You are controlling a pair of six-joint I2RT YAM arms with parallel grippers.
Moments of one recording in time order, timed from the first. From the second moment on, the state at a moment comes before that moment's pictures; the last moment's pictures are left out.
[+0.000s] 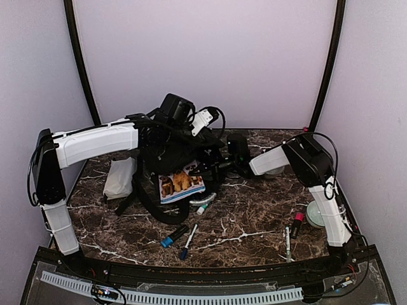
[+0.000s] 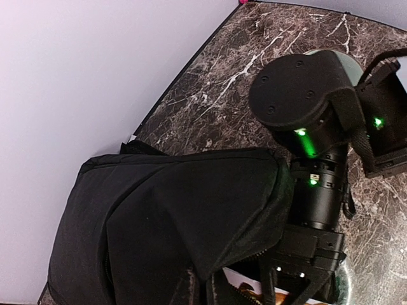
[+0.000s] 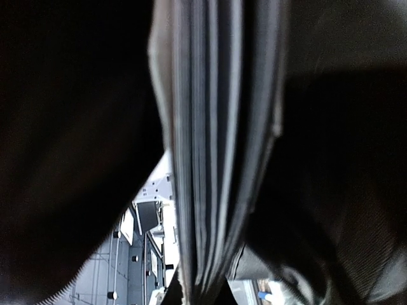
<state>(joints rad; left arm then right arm) -0.82 1.84 1.63 -0.39 -0.18 0.36 0.64 2.39 1.51 0.59 -1.25 1.38</state>
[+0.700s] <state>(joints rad) -0.85 1.79 1.51 -0.31 -0.26 0.37 0.63 2.25 1.55 -0.15 -0.92 0.66</state>
